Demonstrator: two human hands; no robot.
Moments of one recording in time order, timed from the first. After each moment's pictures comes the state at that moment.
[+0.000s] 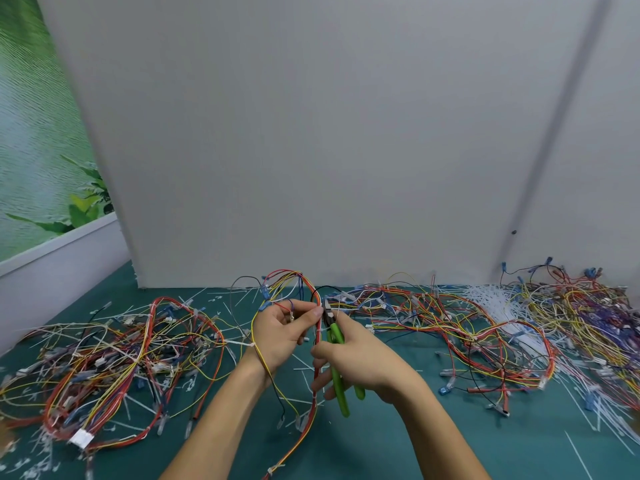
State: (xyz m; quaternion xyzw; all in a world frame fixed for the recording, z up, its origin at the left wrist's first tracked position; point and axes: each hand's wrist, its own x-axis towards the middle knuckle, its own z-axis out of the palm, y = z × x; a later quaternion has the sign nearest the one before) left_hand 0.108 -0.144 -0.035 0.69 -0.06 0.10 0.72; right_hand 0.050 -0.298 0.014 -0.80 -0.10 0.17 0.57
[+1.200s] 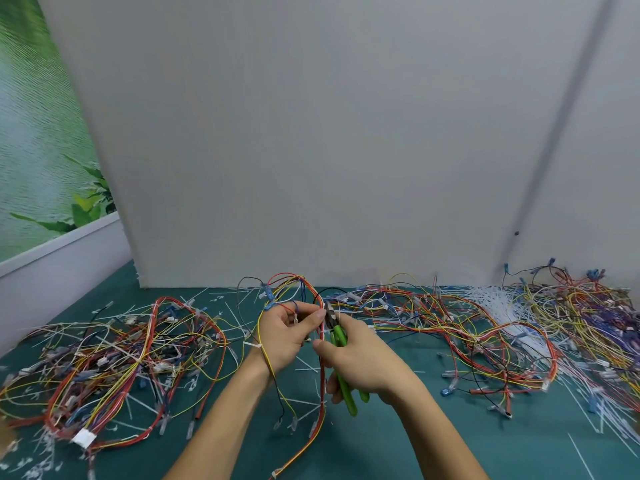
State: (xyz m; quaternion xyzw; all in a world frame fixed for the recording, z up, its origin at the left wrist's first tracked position) left_hand 0.101 -0.146 -0.027 0.70 -0.08 0.10 0.70; right_hand 0.053 -0.299 0.006 -0.84 -0.11 0.11 0.52
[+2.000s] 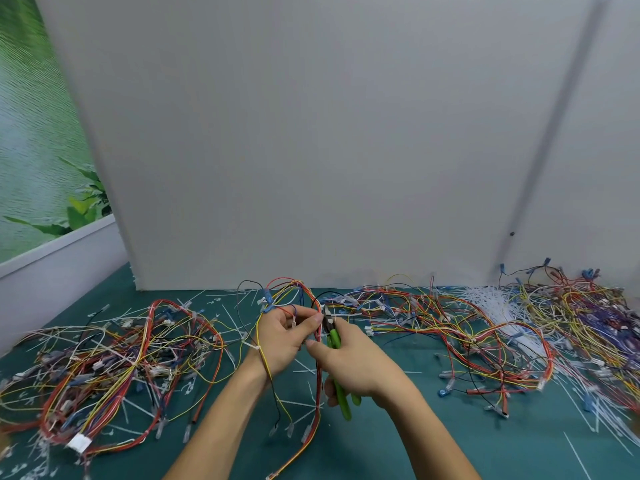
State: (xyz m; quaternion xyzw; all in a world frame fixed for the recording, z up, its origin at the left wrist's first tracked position) left_hand 0.108 -0.146 -0.034 0.71 -0.07 0.09 0.69; right_hand 0.052 -0.293 0.007 -0.87 -0.09 0.09 0.48
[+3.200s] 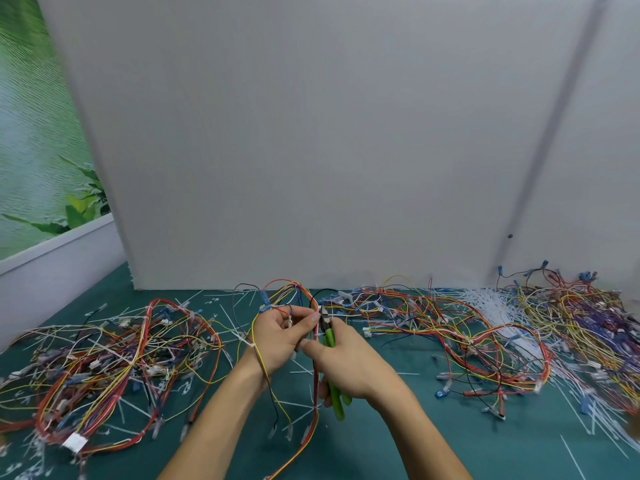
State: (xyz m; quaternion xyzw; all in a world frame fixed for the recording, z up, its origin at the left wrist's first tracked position) left_hand 0.111 -0.143 -0.038 0.69 -0.04 0.07 0.72; right_hand 0.048 -0.287 0.013 -0.87 -0.09 0.08 0.47
